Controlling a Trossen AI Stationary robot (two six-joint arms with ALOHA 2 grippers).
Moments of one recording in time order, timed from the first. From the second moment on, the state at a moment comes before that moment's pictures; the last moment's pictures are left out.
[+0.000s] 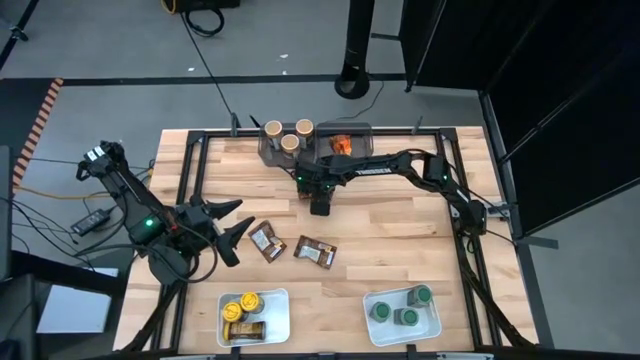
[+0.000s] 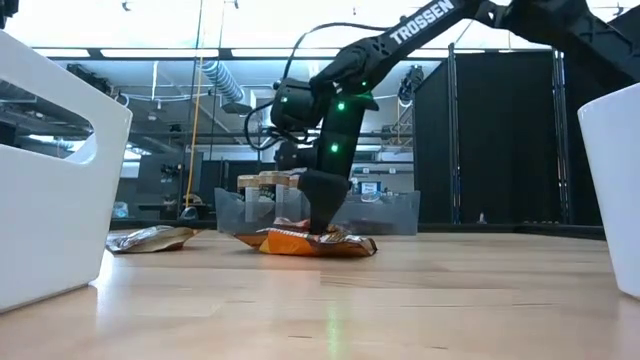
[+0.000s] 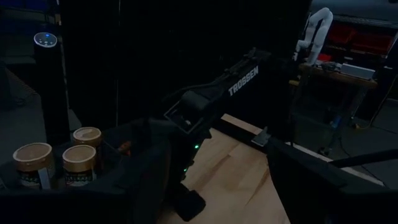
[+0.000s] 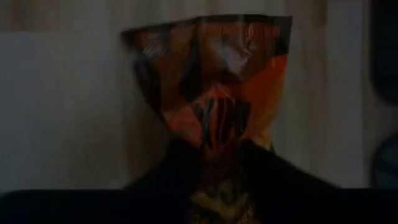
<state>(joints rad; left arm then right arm) -0.84 1.02 0.94 -0.39 -1.44 -0.72 -0.24 2.29 1.75 -0.76 0.11 -0.16</state>
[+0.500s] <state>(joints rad) -0.82 1.02 0.94 -0.39 -1.38 -0.78 -0.22 2.19 2.05 -0.99 0.21 -0.18</state>
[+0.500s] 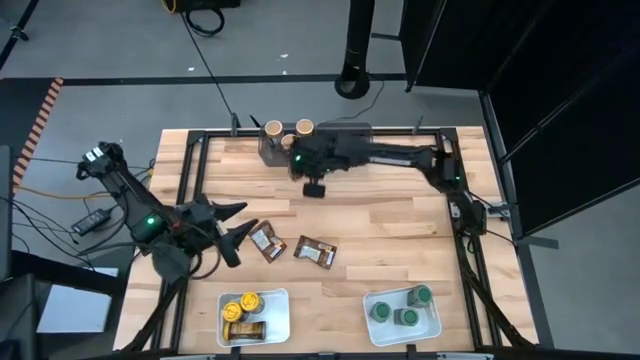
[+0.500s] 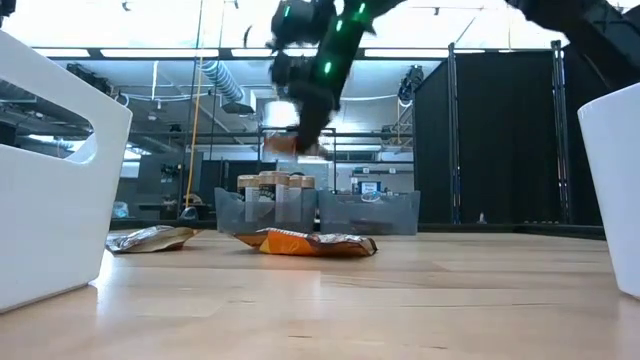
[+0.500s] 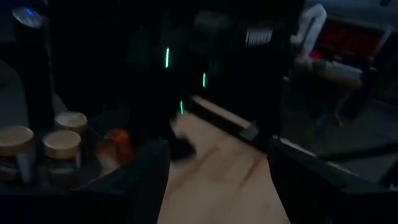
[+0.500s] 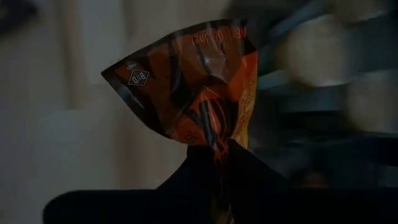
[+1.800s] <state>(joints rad) -0.30 1.03 0.42 -0.35 -0.32 -0.64 -0.57 2.09 2.07 -0.95 0.01 -0.14</state>
